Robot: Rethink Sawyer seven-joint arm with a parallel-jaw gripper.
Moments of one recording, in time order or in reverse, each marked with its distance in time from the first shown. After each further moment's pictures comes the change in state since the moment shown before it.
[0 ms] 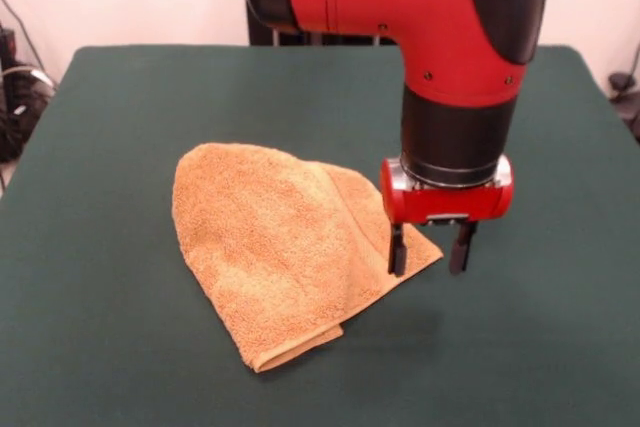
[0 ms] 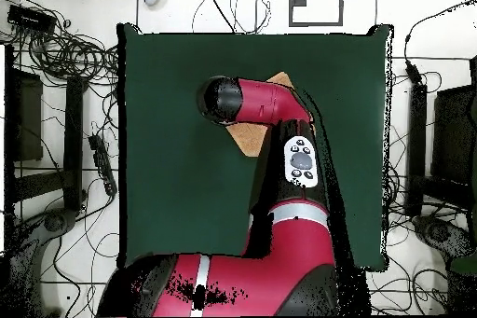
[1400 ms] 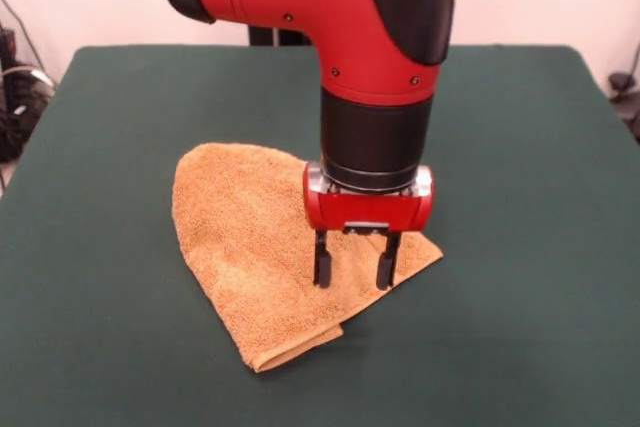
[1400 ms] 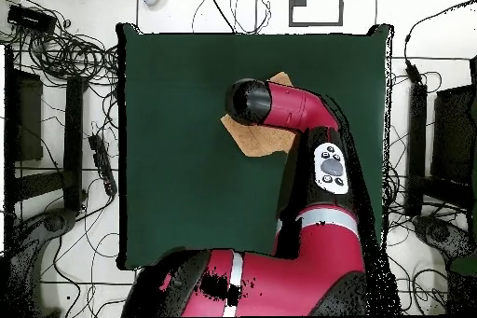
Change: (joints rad) arm -0.073 0.008 -0.010 0.030 0.001 -0.098 0.000
